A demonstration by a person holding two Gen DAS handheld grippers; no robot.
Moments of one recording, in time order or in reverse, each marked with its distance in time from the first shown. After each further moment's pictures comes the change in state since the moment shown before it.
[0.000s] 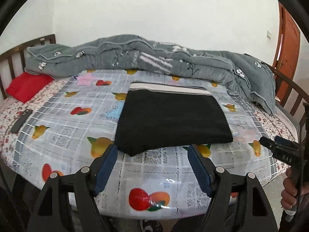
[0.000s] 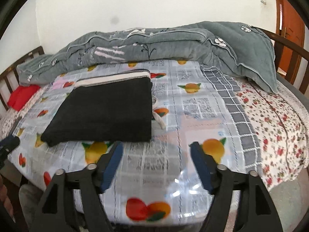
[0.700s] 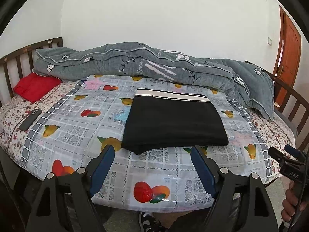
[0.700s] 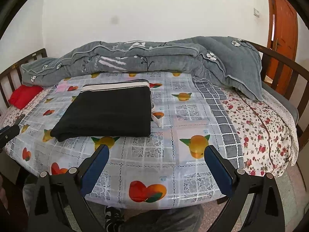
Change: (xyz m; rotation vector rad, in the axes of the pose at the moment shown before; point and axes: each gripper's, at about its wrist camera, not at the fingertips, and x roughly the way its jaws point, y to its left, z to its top) left arm -0.033 0.006 -0.002 -0.021 -0.029 0.019; right arm -0.069 0.009 -0.022 -0.014 -0.091 -0.043
